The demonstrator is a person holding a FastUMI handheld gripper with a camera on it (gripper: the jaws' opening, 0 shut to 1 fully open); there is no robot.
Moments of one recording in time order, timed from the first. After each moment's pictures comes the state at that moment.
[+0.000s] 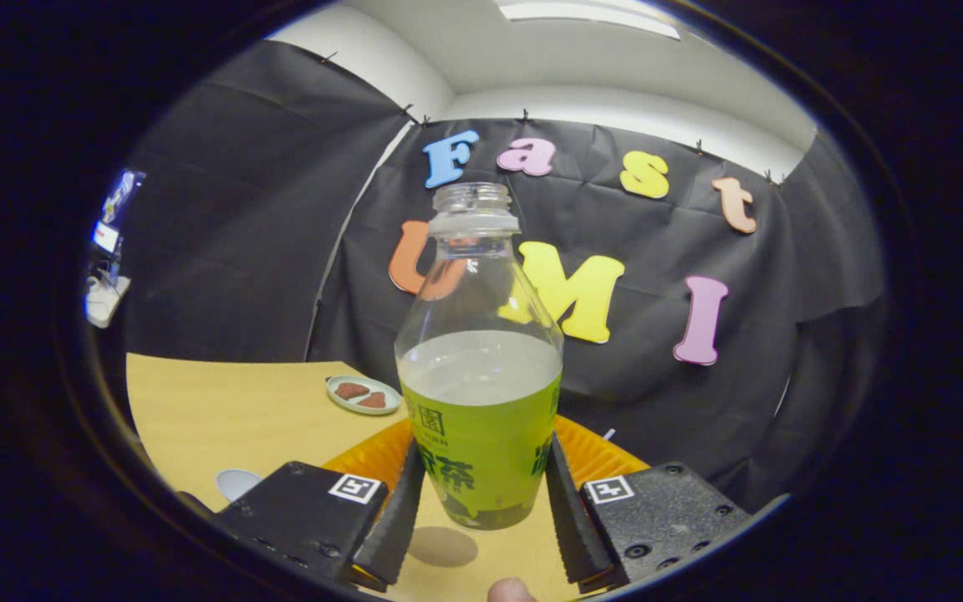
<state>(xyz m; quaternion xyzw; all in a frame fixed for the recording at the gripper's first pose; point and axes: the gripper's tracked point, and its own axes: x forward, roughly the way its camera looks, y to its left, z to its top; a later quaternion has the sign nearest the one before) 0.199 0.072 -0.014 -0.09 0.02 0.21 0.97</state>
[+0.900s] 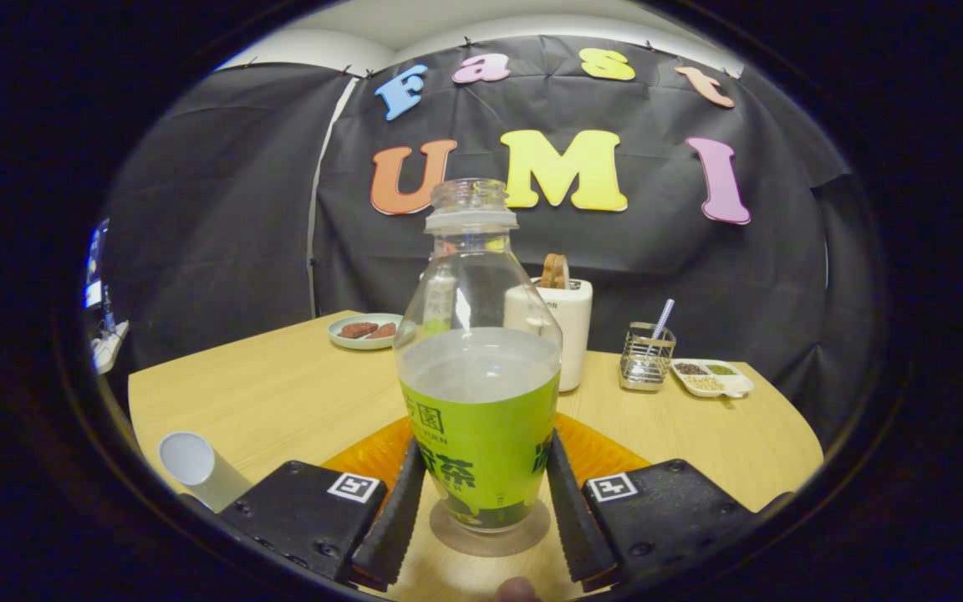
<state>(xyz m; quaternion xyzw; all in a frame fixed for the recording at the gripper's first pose) 0.264 0.091 -0.177 -0.02 0.17 0.22 0.96</state>
